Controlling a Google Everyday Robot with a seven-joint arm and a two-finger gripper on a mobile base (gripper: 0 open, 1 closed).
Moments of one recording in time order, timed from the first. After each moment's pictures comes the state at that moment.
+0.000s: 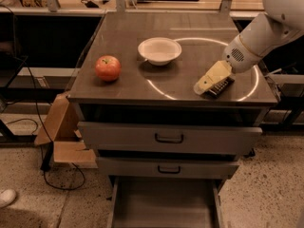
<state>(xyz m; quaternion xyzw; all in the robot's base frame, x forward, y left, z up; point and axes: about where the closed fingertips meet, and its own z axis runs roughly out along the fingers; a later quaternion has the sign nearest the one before) 0.598 -0.186 0.835 -0.35 0.91 0.18 0.15</state>
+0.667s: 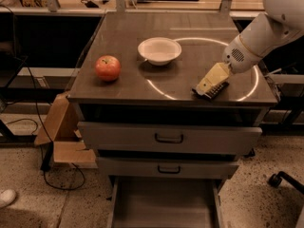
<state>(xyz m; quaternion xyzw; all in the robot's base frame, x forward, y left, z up) 0.598 -0.186 0.835 -0.35 0.91 0.18 0.15</state>
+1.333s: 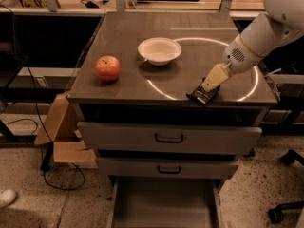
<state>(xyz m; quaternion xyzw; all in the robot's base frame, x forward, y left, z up) 0.598 -0.186 0.835 -0.35 0.91 0.18 0.15</state>
